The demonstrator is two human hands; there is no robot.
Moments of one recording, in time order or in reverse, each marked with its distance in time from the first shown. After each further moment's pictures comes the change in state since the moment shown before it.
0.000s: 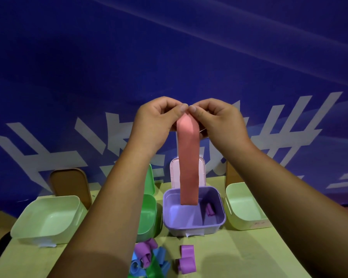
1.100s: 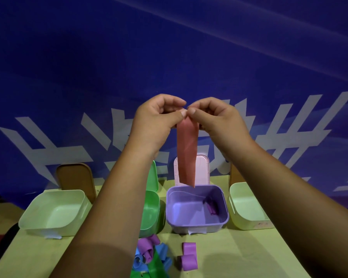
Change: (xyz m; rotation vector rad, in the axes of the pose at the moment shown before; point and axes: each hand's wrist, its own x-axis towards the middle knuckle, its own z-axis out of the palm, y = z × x) left_hand -0.011 -0.003 -0.007 -0.101 0.042 -0.050; right_hand -0.004 0.000 0.008 0.150 -0.088 0.043
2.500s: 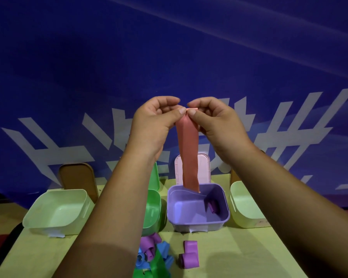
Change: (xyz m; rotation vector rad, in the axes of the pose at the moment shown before) left_hand -0.007 -0.002 0.005 -0.185 0.073 -0.086; right_hand -0.010 -0.003 0.004 0.054 0.000 0.034
